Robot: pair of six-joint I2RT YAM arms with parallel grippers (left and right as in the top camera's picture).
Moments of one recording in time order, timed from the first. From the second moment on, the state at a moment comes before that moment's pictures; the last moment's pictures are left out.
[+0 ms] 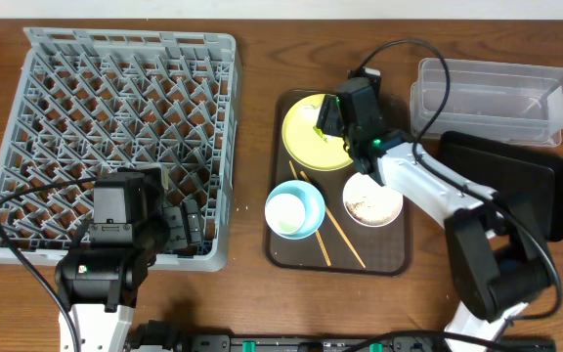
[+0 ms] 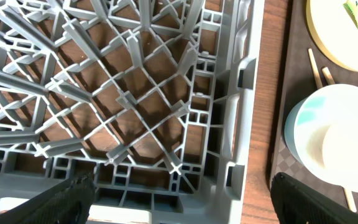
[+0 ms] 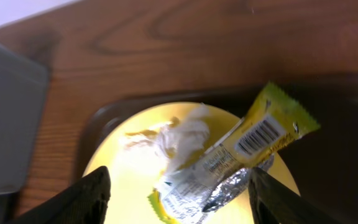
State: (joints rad) left arm -0.02 0.87 0.85 -1.00 0.08 -0.18; right arm 0.46 1.90 1.18 -0.02 0.19 0.61
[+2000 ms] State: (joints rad) left arm -0.02 0.87 0.85 -0.99 0.08 -0.18; right arm 0.04 1.56 1.18 -0.23 0.20 0.46
